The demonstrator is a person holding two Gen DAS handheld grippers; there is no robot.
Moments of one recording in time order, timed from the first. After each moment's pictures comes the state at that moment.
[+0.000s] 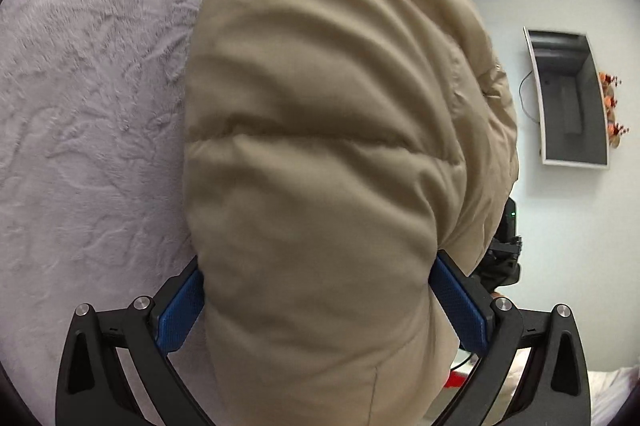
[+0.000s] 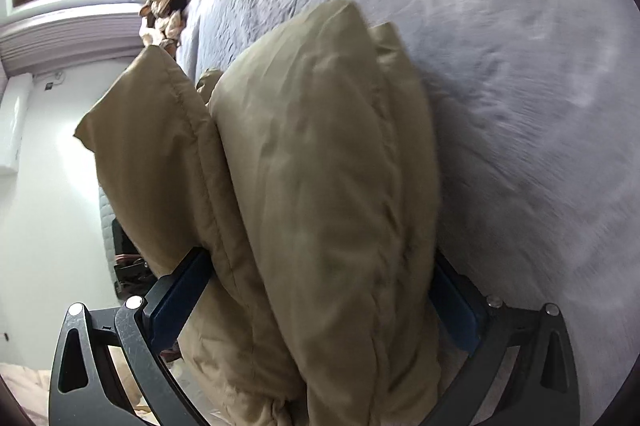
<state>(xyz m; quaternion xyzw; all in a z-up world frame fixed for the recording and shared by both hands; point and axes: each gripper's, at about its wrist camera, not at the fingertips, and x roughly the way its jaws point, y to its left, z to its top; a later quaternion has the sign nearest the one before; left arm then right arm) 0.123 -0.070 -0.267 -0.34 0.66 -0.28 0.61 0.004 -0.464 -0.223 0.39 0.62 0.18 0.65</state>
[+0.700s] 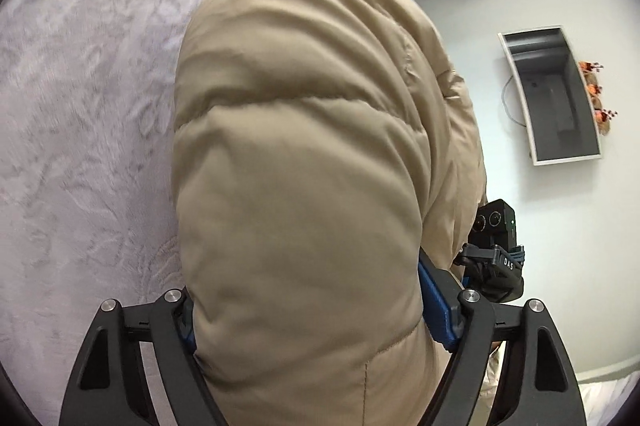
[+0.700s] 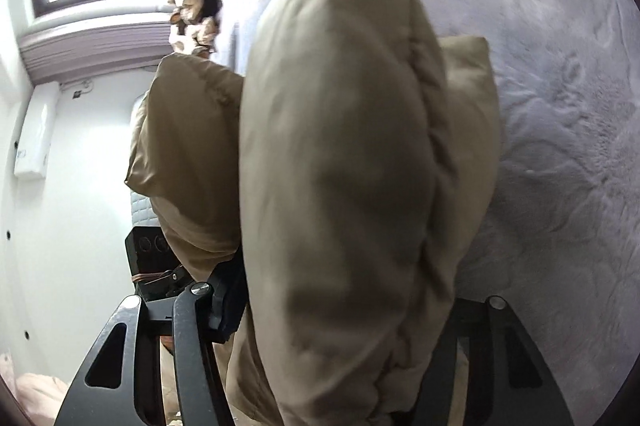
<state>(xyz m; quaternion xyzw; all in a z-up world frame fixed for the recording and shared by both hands) 0.097 -0.088 -0.194 -0.31 0.59 -0.29 0.68 0.003 -0.427 -0.199 0.43 0.58 0.21 0.66</state>
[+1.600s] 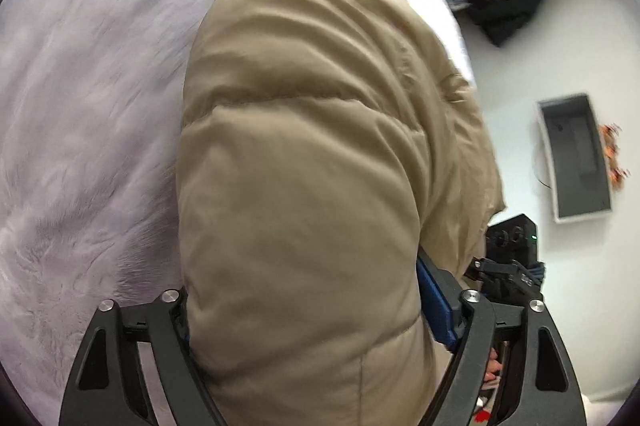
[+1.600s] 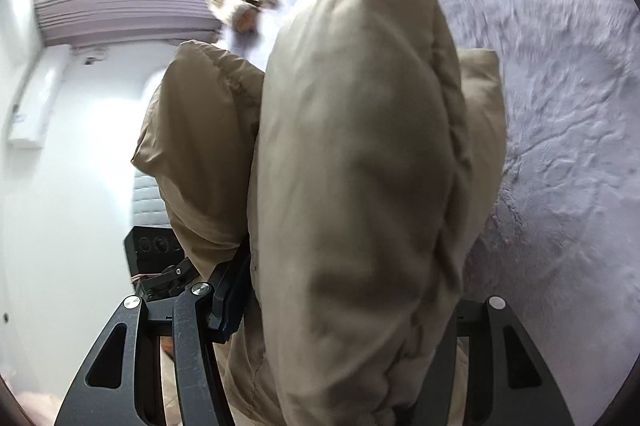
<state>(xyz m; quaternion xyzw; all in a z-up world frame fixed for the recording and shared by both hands) 0.181 0.146 -0.224 -0.33 0.59 -0.20 0.71 0.091 -0.171 -0.228 0.39 0.58 0.24 0.67</state>
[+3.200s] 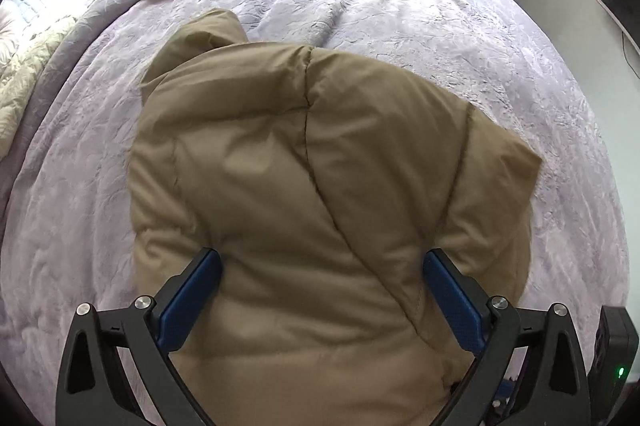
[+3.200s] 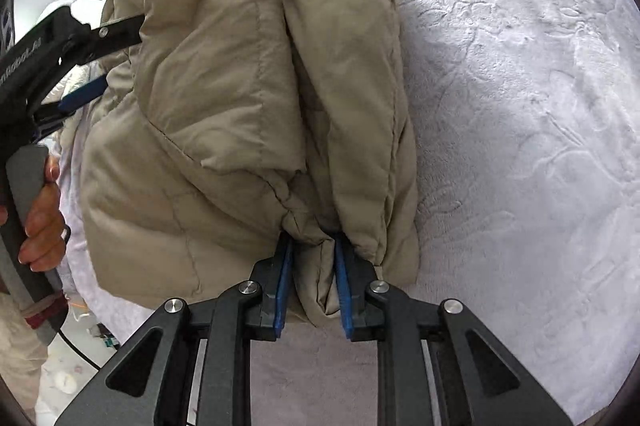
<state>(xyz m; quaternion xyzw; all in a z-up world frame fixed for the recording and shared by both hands) 0.169 0.049 -0.145 -0.02 0.57 -0.09 0.82 0.007 -0.139 -0.215 0.17 0.66 0.09 0.73</state>
